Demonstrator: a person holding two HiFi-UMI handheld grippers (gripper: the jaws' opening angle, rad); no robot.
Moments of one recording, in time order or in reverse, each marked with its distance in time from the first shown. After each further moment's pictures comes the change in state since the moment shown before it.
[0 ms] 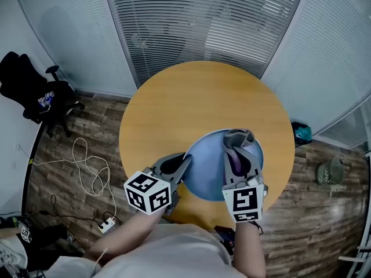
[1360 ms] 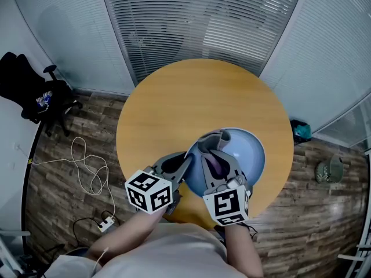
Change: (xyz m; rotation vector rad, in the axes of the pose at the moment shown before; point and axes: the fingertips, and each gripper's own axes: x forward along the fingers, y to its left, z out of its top) left arm 0.011 -0.005 -0.004 -0.012 0.006 -0.009; right arm 0.013 0.052 0.010 -0.026 0.001 0.138
